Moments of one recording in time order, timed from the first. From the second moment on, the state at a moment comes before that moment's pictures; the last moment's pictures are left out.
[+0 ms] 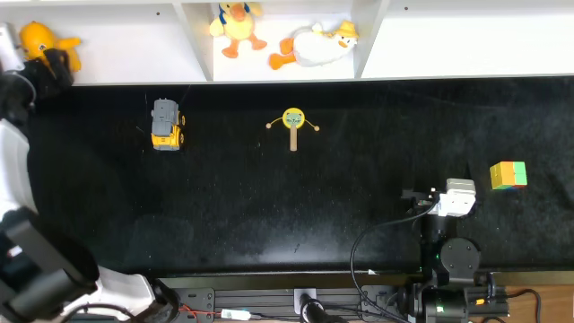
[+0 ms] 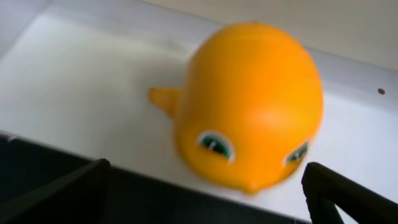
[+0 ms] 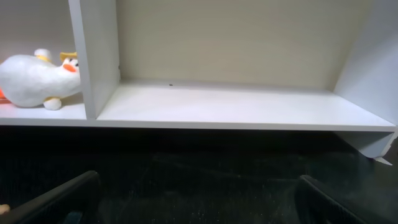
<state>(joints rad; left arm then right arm) 0.56 1.69 1.35 -0.31 0.32 0.08 -0.04 0.01 0.02 -0.01 0.08 -0.06</state>
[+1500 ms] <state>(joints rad) 0.15 1.41 0.74 -0.25 0.25 0.14 -0.04 0.01 0.02 -0.01 0.08 -0.06</state>
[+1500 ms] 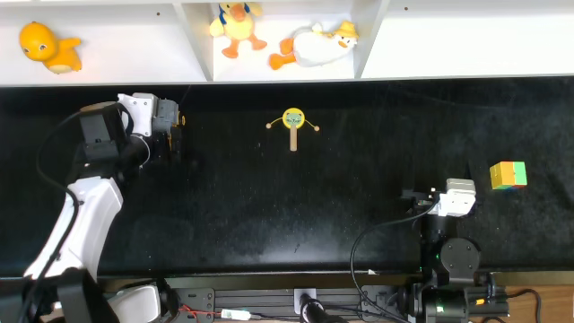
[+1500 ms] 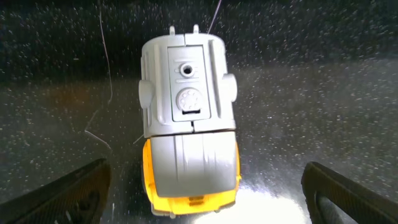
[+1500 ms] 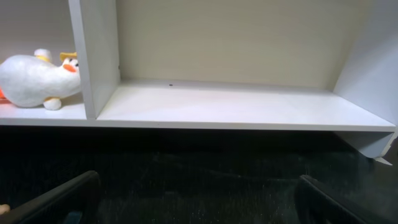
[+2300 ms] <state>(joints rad) 0.15 1.47 0.74 -0.18 0.25 0.14 -0.04 0.01 0.02 -0.01 0.08 -0.06</state>
